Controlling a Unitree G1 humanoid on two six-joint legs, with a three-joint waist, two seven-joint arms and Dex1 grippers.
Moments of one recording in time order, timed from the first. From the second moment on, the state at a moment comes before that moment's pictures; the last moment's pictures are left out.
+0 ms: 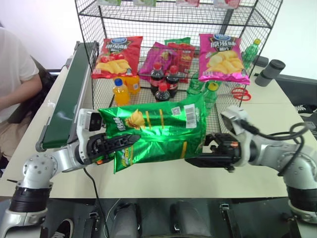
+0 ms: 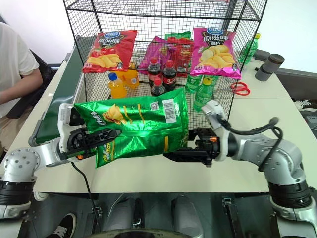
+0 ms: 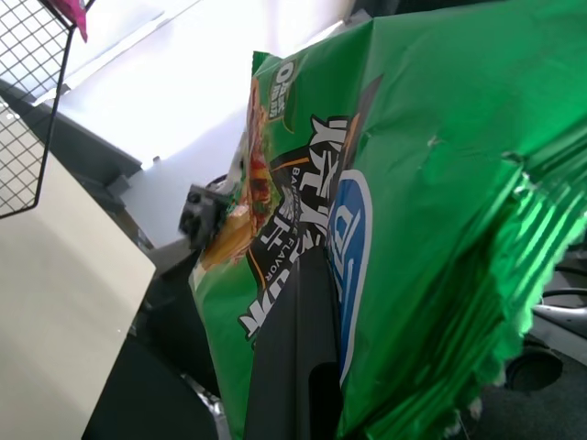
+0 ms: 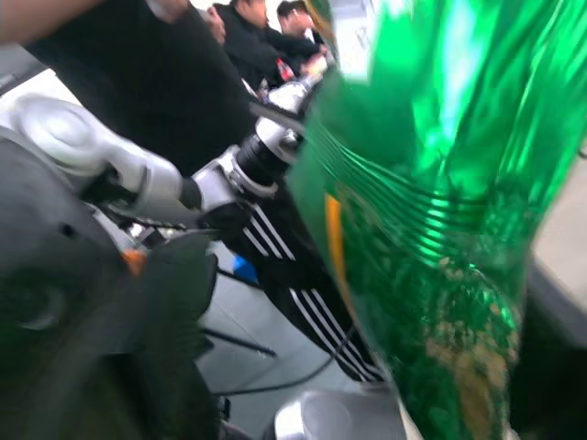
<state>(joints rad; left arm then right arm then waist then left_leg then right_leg) -0.23 0.68 0.11 -0.17 -1.60 1.06 -0.93 -0.31 -0.72 -0.06 -0.41 1.16 1.00 1.01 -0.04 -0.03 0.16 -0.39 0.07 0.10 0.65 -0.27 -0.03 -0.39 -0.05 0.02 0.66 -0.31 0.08</state>
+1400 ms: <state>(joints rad) -0.10 0.44 0.29 -0.24 -0.80 0.40 -0.75 -0.48 -0.63 0.08 -0.24 -0.55 -0.20 0.40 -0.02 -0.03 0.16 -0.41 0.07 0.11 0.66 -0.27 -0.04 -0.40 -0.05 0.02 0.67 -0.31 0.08</state>
